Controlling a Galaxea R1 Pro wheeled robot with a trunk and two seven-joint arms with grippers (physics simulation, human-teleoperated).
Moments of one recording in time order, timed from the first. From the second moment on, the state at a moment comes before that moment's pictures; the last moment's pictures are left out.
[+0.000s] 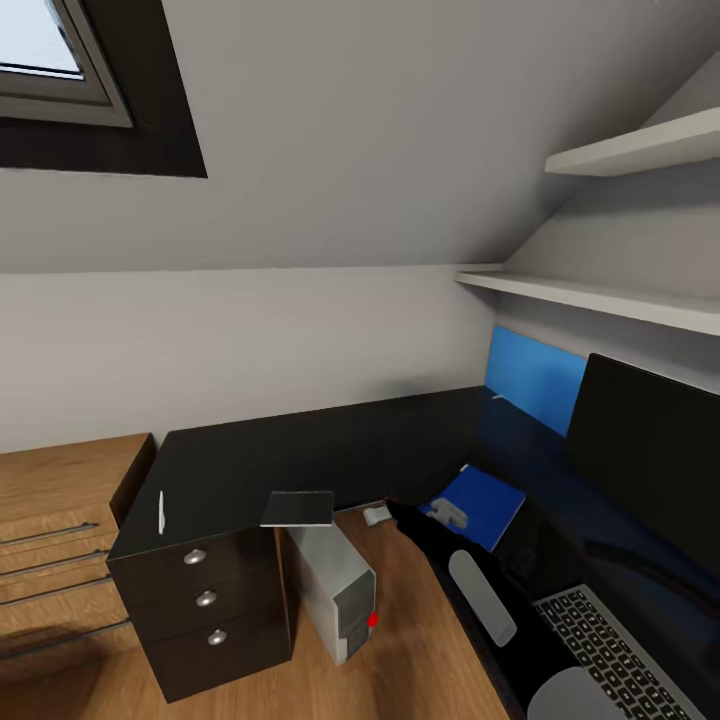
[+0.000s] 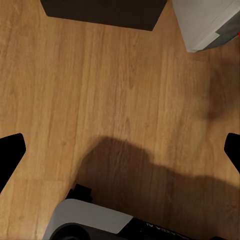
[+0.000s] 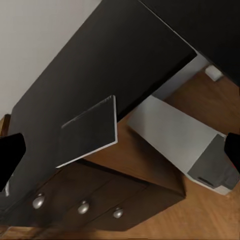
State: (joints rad) left arm 0.14 0.09 -0.11 -1.14 0.56 0.37 0.34; right arm -0.51 0.03 0.30 -0.98 -0.91 0.29 -0.15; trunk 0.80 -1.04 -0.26
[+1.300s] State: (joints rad) left arm 0.14 0.09 -0.11 -1.14 0.56 0.35 0.34; right arm -0.50 0.03 0.30 -1.01 -0.93 0.33 0.01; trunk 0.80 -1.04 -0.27
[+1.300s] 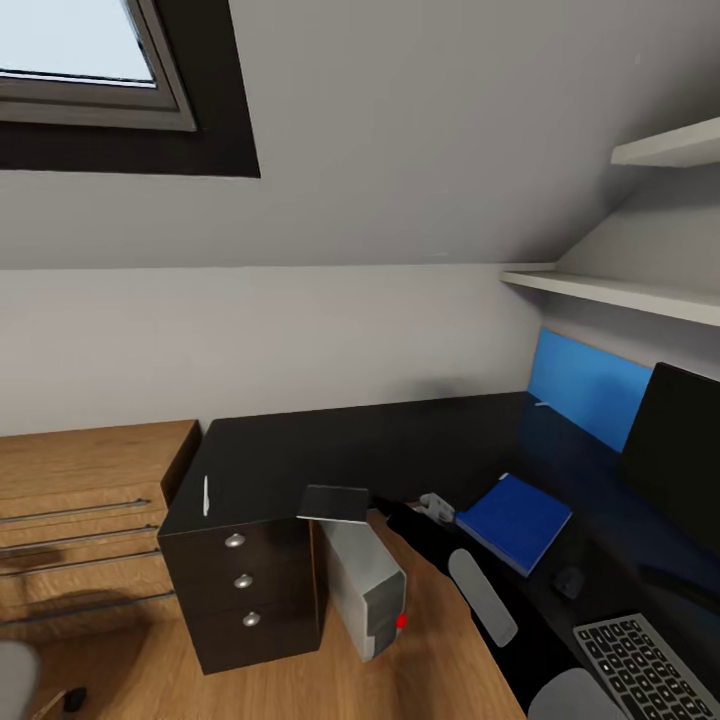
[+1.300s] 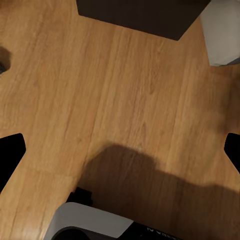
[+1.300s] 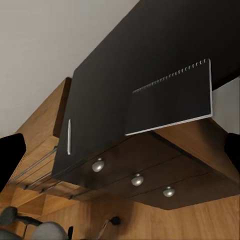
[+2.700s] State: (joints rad) left arm 0.14 0.09 -0.08 -1.20 0.56 0.35 0.34; right arm -0.50 -0.01 0.29 -0.97 -1.01 0.32 0.05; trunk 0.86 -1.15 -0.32
